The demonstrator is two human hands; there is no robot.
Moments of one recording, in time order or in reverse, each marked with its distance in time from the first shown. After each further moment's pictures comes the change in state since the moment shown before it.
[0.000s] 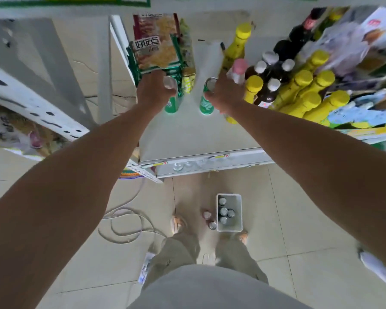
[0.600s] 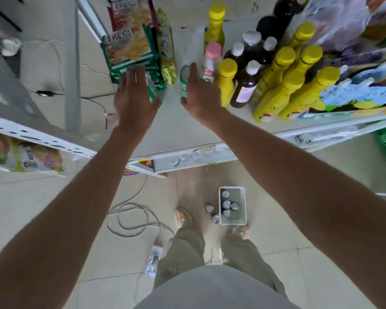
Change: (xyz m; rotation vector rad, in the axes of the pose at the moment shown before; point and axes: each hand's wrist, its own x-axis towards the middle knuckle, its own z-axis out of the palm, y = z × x) left_hand -0.069 0.032 0.021 0.279 0.229 0.160; right_hand -0.033 0.026 0.021 -0.038 0.191 -0.210
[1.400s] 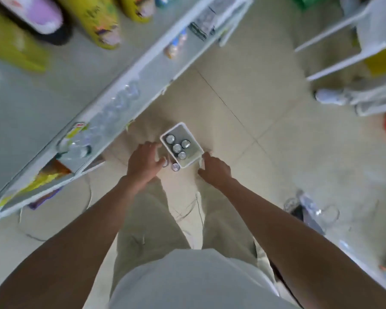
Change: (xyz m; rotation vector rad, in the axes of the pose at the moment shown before) left_hand -0.236 0.162 0.243 -0.142 -0.994 0.475; right_hand -0.395 0.219 0.182 0.418 -0.733 0.911
